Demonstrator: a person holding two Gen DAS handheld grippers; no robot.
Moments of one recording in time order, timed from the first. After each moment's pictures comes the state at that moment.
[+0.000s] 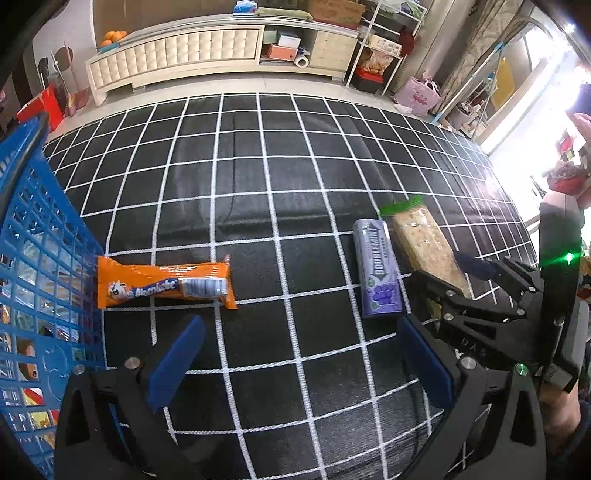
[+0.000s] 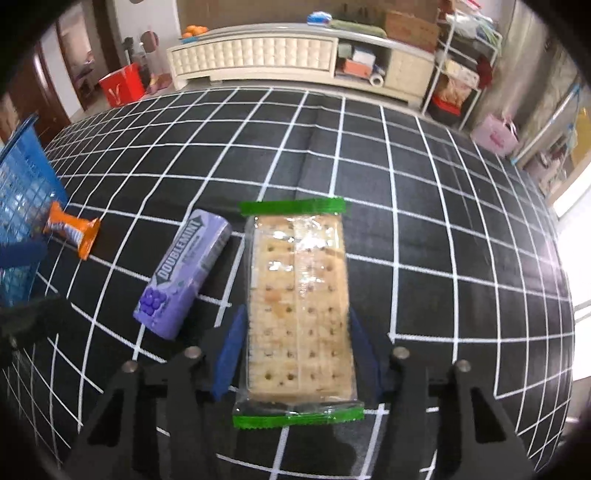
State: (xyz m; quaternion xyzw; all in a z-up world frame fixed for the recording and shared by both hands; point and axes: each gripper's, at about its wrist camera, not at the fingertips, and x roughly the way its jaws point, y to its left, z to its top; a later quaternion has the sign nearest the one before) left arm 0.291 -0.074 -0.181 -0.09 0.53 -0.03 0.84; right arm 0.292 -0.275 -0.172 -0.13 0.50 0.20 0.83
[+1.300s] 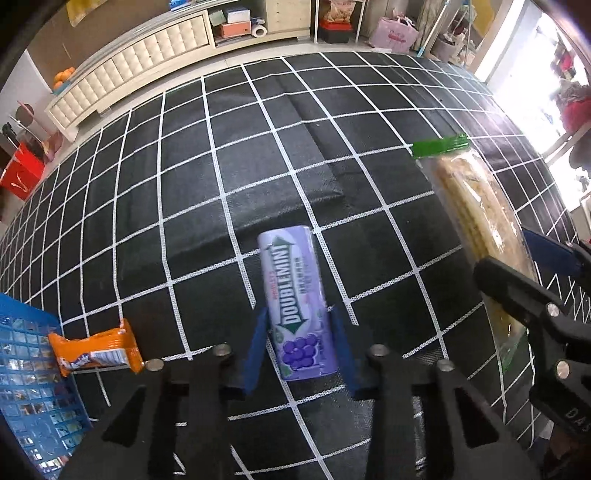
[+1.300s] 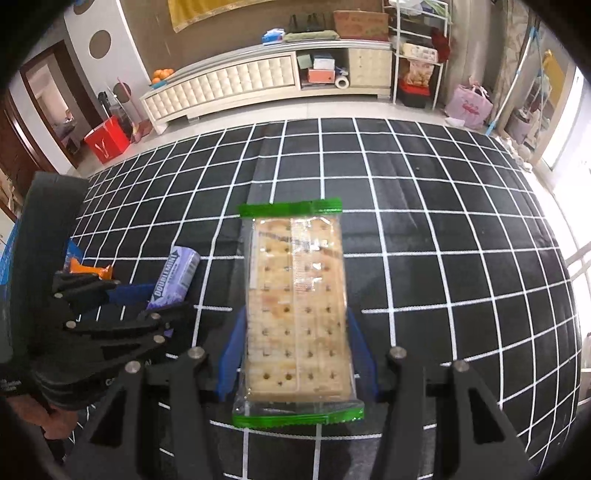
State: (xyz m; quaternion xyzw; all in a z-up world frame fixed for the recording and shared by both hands) left arm 0.366 -0.196 -0.224 0.03 0.60 -0.05 0.80; right arm 0.301 -0.322 -0.140 -0.02 0.50 0.17 0.85
